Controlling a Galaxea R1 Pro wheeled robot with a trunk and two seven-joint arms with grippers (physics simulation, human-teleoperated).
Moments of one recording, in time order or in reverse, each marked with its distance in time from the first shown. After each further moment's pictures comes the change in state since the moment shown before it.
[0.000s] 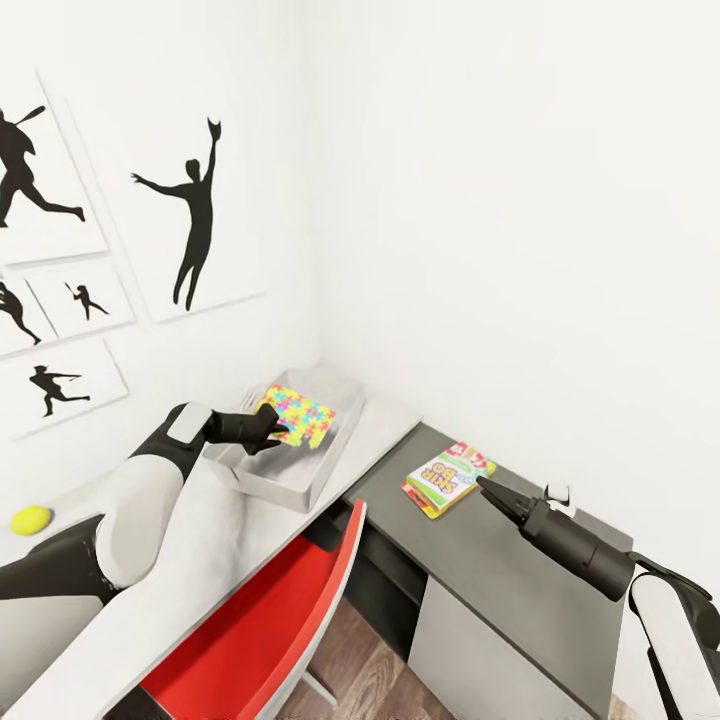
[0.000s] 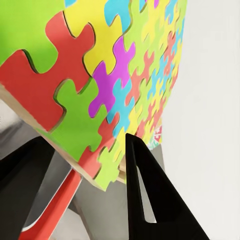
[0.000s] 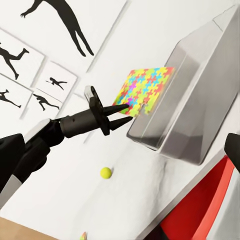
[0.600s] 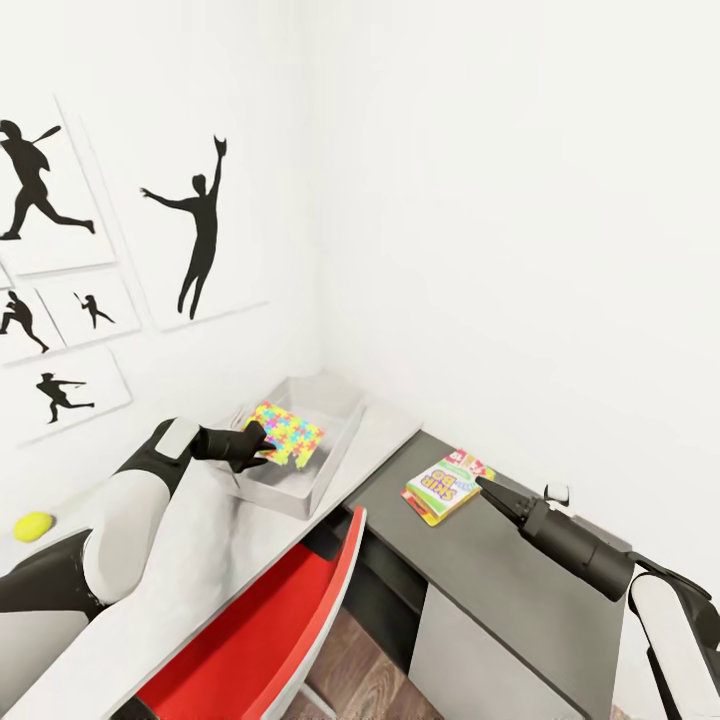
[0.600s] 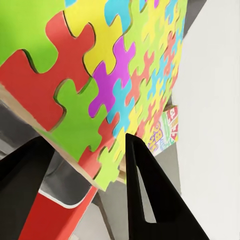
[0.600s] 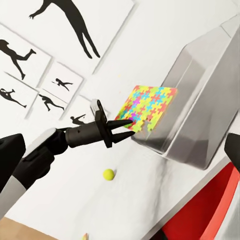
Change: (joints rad) left arm 0.050 0.044 0.002 0.000 -0.026 0.028 -0.007; right arm 0.000 0.001 0.001 -0.001 0.000 0.003 -0.001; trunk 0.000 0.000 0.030
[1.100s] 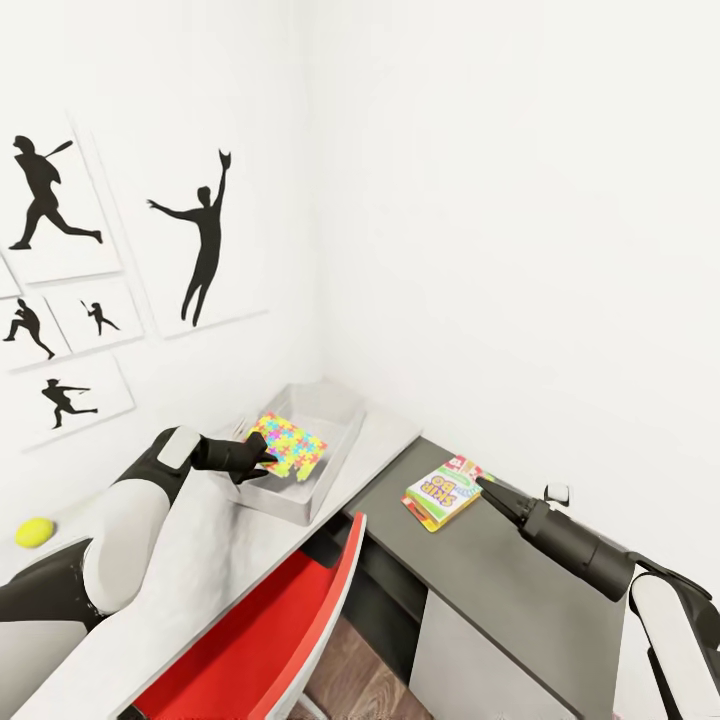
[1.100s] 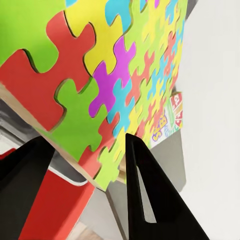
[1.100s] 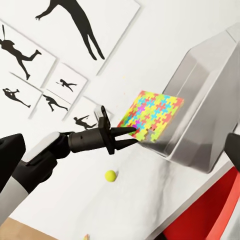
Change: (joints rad) left arm 0.030 0.000 -0.001 0.000 -0.053 0.038 -0.043; right arm 0.000 -0.002 -0.001 0.001 0.000 0.004 0.000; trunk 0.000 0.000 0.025
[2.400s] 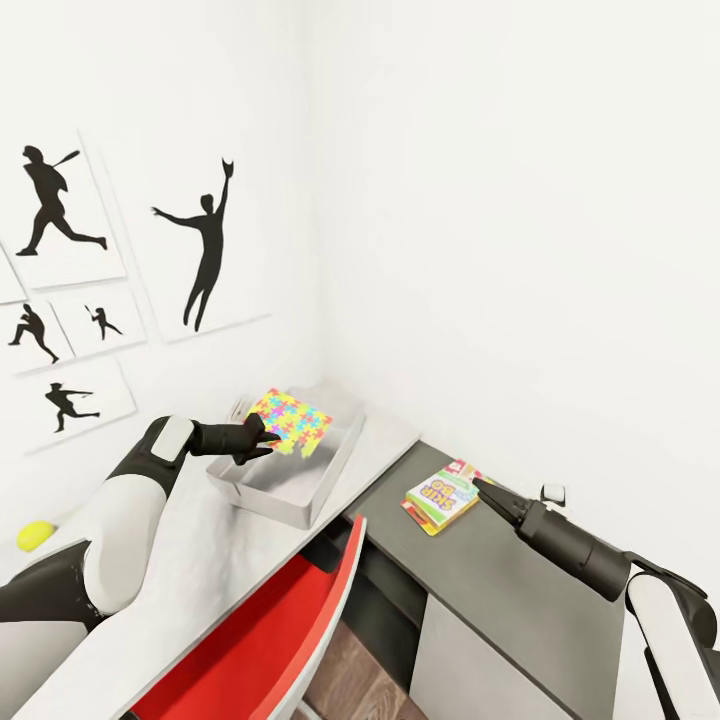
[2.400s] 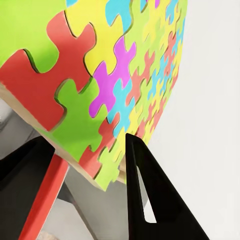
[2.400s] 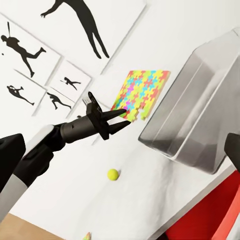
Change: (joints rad) left arm 0.000 -0.001 -0.005 -0.095 0.001 0.048 -0.132; right arm 0.000 0.001 0.014 0.000 0.000 -0.001 -0.001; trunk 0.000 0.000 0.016
